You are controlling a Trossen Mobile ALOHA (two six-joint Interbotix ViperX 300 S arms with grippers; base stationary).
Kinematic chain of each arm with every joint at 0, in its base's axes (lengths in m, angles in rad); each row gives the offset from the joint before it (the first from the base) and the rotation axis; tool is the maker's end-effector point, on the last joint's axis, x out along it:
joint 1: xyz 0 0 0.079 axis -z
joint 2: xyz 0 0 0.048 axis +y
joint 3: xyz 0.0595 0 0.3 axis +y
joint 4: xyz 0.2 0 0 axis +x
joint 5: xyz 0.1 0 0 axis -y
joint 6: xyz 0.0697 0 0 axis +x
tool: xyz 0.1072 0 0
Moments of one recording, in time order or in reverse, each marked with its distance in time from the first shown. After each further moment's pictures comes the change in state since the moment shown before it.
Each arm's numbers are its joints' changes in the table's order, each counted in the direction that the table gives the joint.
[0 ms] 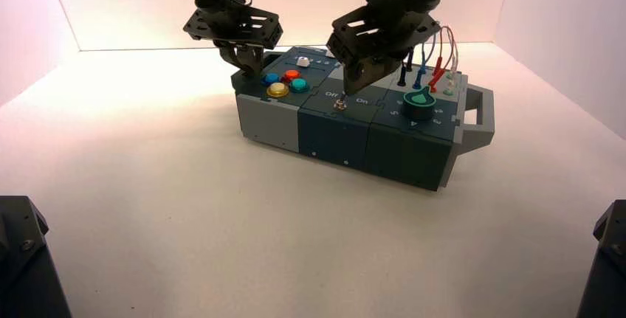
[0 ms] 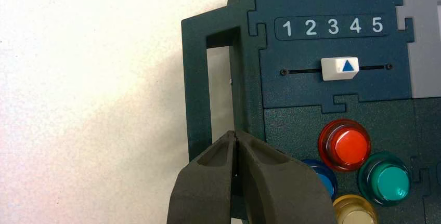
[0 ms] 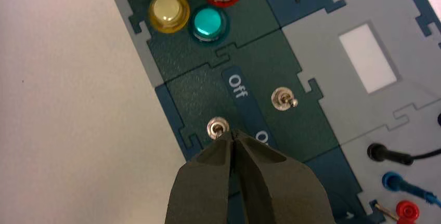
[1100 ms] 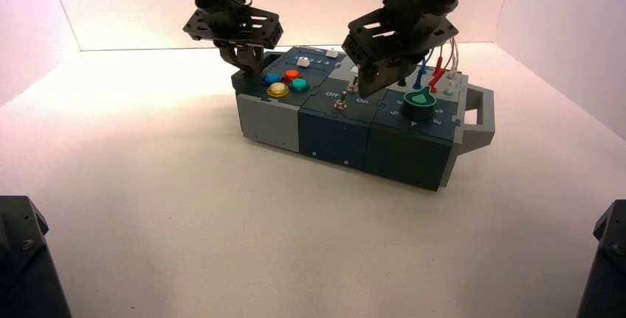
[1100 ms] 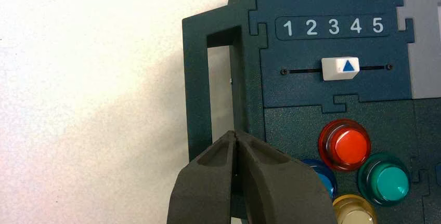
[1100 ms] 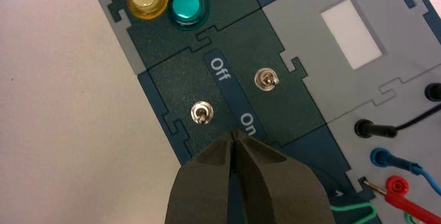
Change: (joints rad) left arm 0.002 0.000 0.000 -0.002 0.000 -0.006; right arm 0.035 -0.026 0.043 0.014 0.000 0.006
